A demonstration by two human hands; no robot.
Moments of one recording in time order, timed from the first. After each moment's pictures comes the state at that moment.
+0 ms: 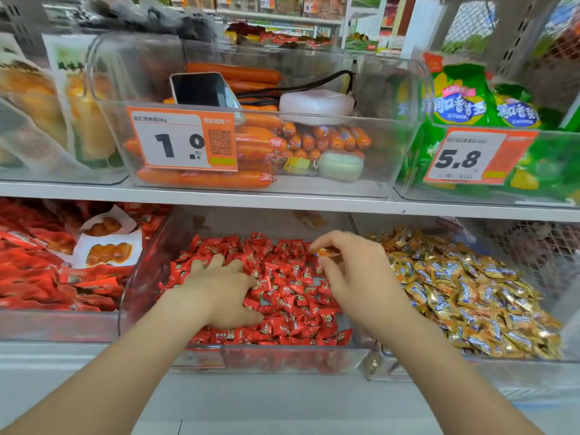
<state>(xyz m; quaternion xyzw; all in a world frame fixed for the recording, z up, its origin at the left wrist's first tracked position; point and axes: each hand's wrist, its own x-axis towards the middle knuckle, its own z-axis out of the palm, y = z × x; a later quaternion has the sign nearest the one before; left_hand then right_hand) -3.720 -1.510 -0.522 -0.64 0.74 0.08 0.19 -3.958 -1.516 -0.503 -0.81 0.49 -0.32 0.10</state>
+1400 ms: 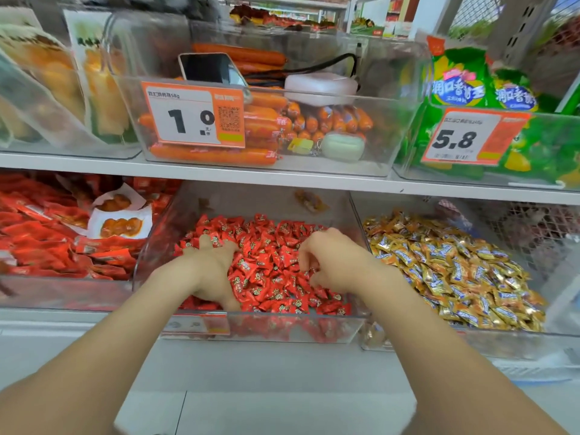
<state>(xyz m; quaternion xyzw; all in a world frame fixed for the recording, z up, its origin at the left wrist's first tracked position) -3.701 -1.491 -0.511 -0.73 0.63 0.21 0.13 -3.938 -1.546 -0.517 -0.85 0.51 0.01 0.13</state>
